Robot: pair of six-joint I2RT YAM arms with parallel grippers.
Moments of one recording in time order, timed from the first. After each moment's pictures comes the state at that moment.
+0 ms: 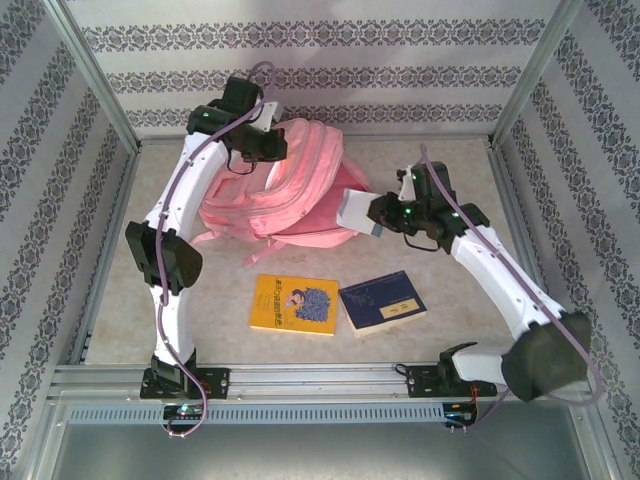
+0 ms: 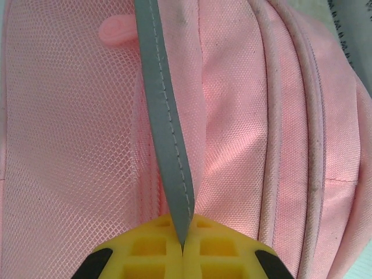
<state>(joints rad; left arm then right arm) -0.26 2.06 2.30 -1.16 0.37 -0.22 0.31 1.31 1.11 -0.55 -0.42 0.69</state>
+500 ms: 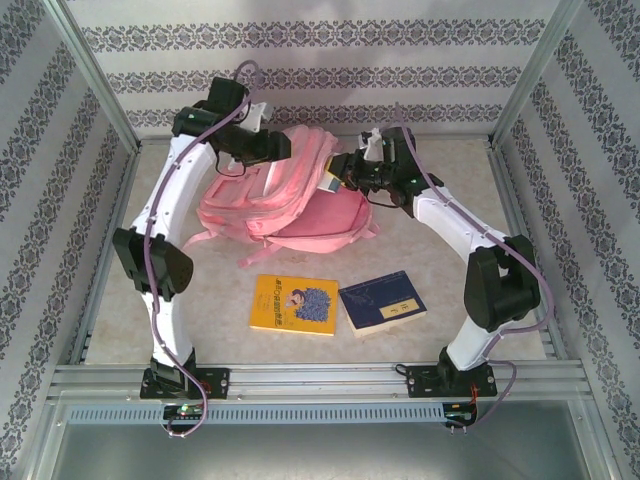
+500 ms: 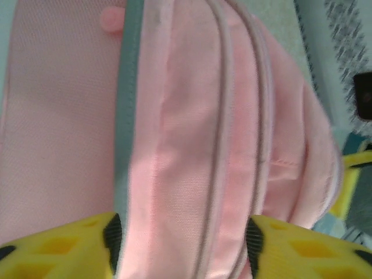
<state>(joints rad) -0.23 1.96 2.22 -1.16 0.47 -0.29 0.35 1.70 1.34 -0.05 -0.70 0.99</state>
